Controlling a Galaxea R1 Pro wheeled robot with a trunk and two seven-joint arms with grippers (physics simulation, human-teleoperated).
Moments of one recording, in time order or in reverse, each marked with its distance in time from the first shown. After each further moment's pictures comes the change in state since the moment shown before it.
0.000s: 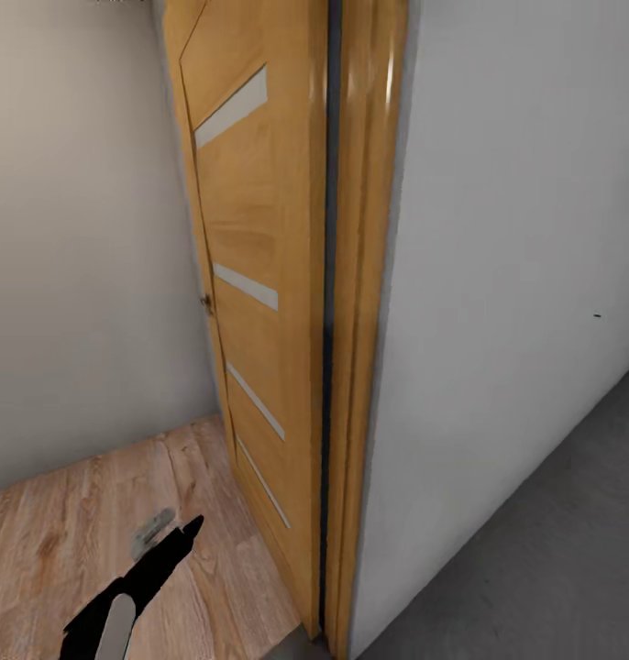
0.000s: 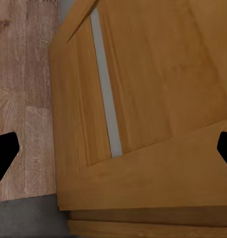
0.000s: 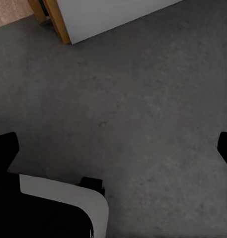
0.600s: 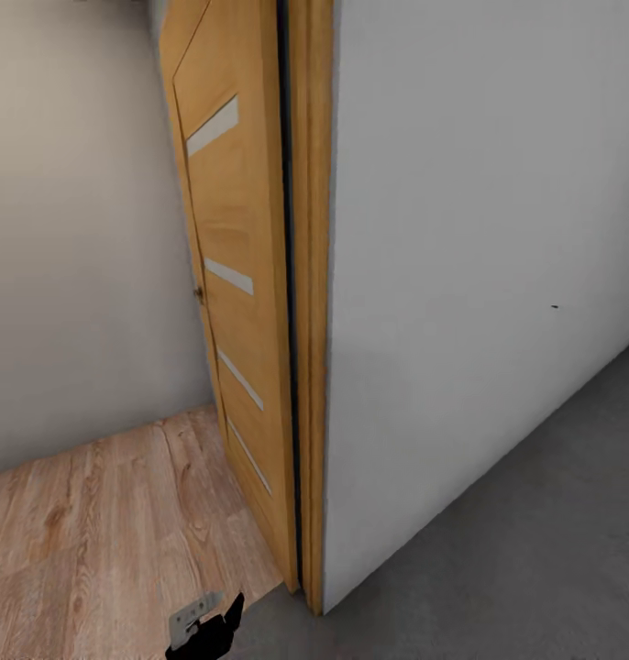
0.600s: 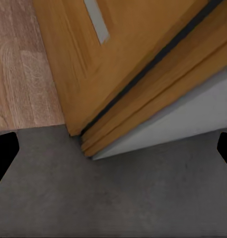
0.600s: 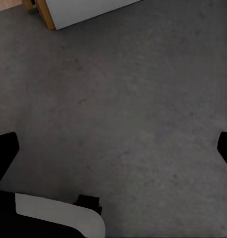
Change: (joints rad) left arm 0.223 0.000 -0.337 0.150 -0.014 -0.404 0.014; right arm 0.000 0.003 0.005 -0.021 0.002 -0.046 -0.025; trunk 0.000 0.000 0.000
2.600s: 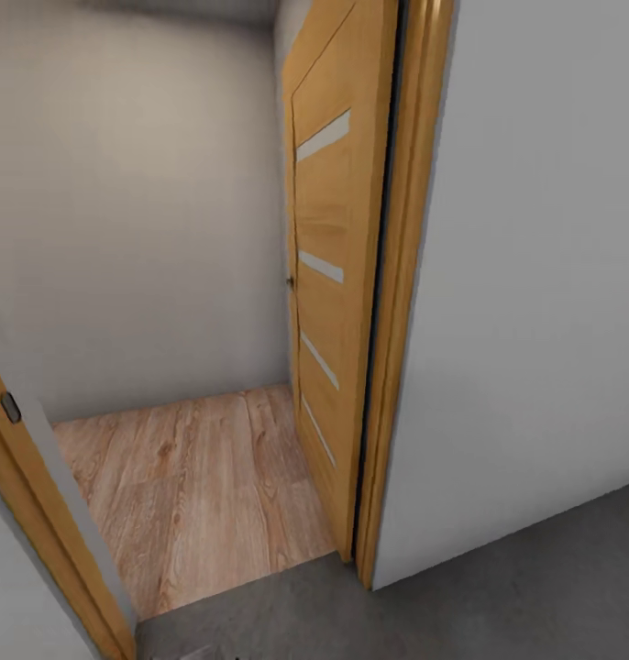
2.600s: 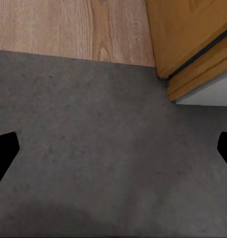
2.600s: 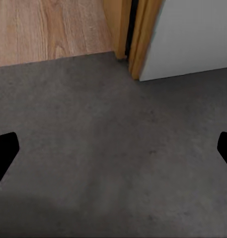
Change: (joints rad) left arm 0.062 0.034 -0.078 0.040 -0.076 0.099 0.128; right arm -0.011 0.316 0.025 -0.579 0.235 0.567 -0.282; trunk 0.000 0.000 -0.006
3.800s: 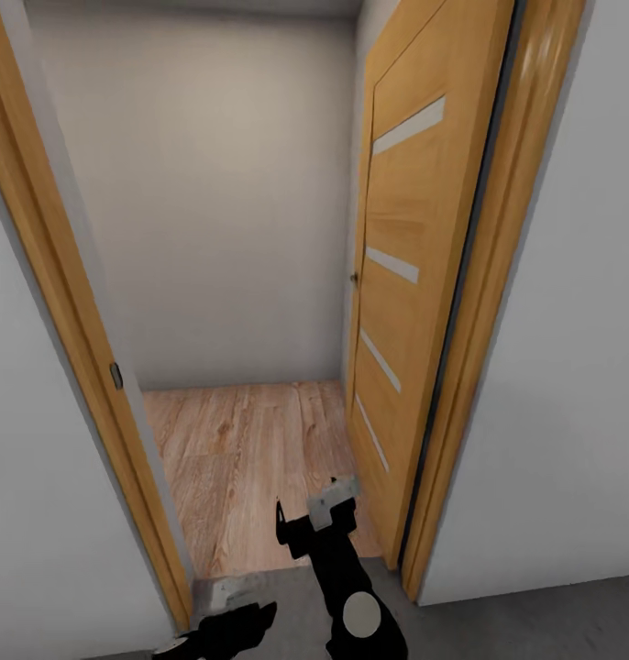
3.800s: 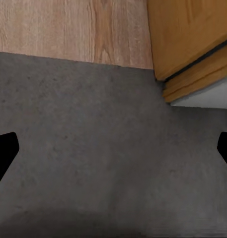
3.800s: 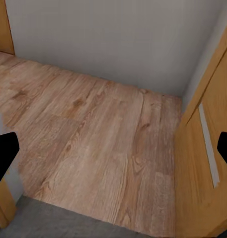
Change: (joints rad) left arm -0.109 -0.025 -0.115 -0.256 0.001 0.430 0.090; right arm -0.299 0.096 0.377 -0.435 0.152 0.280 -0.065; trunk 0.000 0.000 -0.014
